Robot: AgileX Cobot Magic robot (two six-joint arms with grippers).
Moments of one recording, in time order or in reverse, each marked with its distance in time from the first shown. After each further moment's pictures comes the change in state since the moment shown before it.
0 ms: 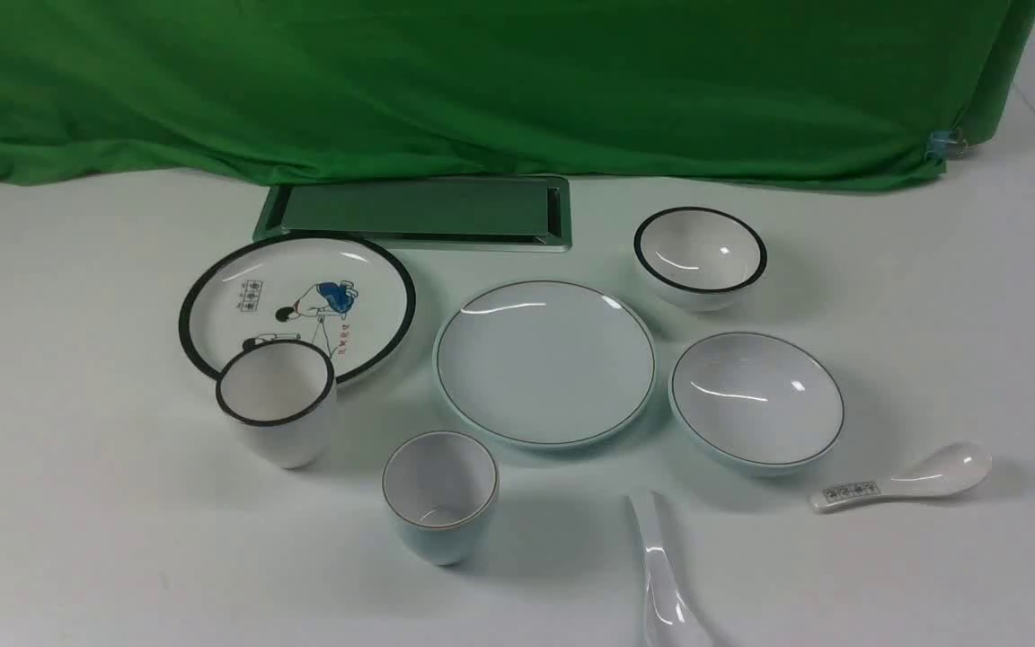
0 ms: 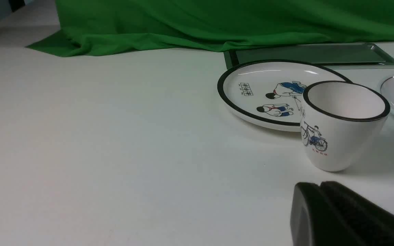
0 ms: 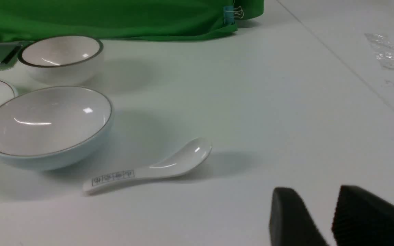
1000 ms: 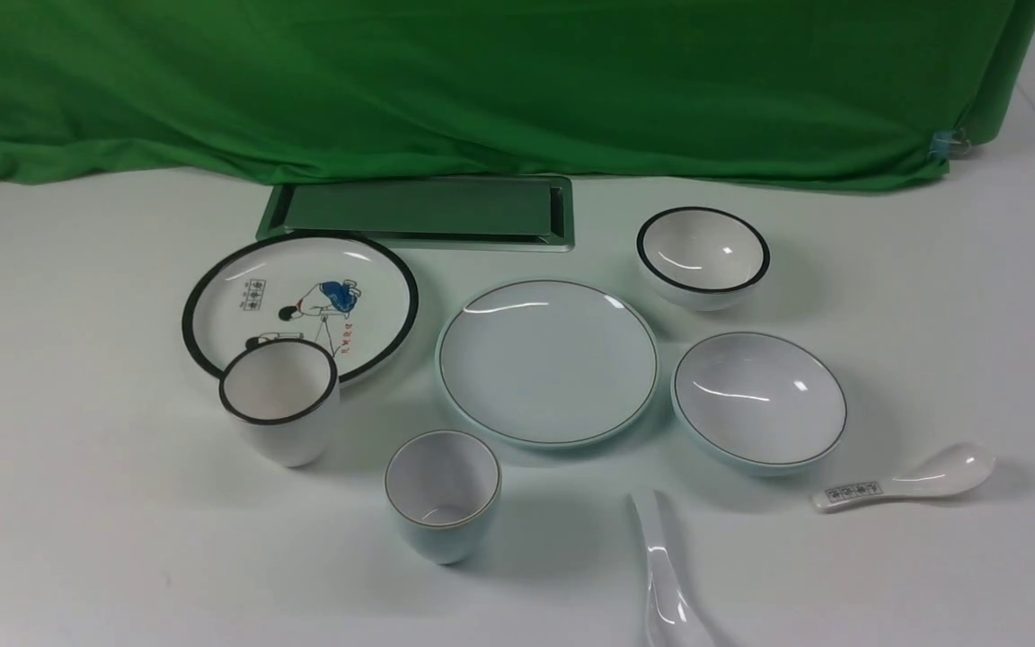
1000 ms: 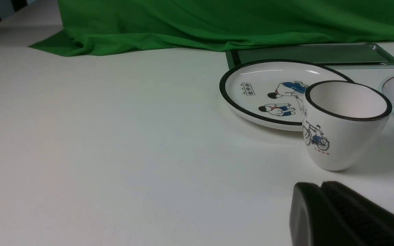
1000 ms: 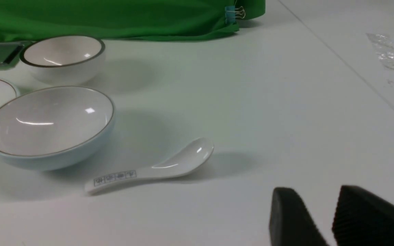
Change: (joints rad) right arm 0.000 0.000 0.000 0.000 -0.001 0.000; left arm 0.000 0.000 0.000 0.000 0.000 0.000
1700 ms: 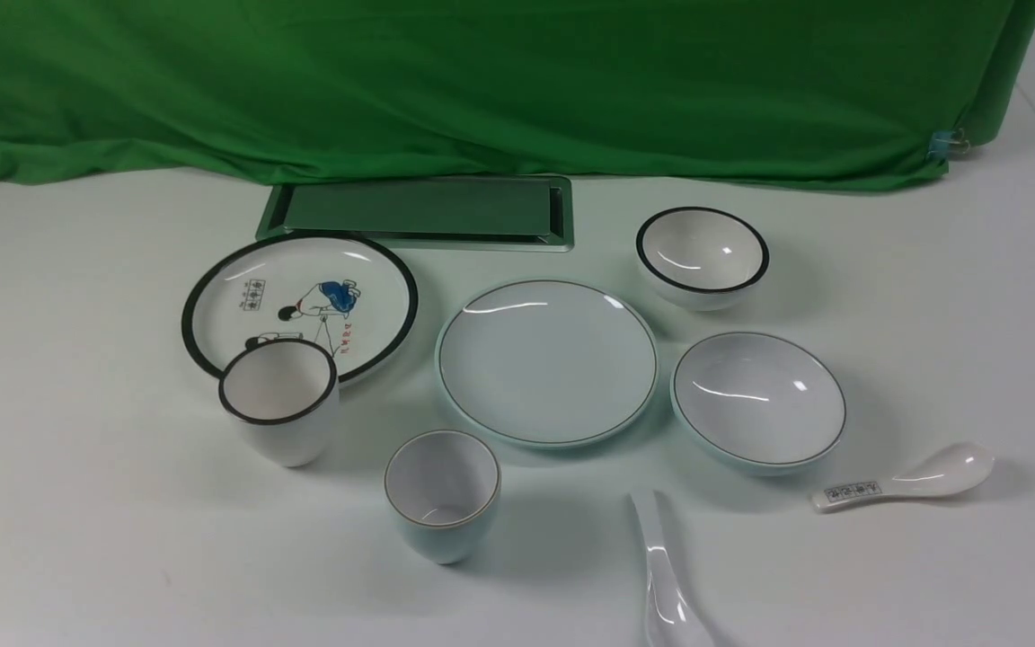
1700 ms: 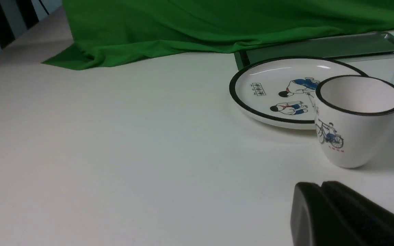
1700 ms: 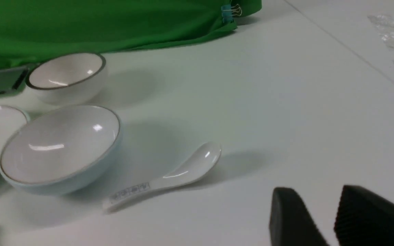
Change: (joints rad) right arm 0.000 0.000 0.000 0.019 0.000 0.235; left arm 0.000 0.000 0.000 0.060 -0.027 -0.002
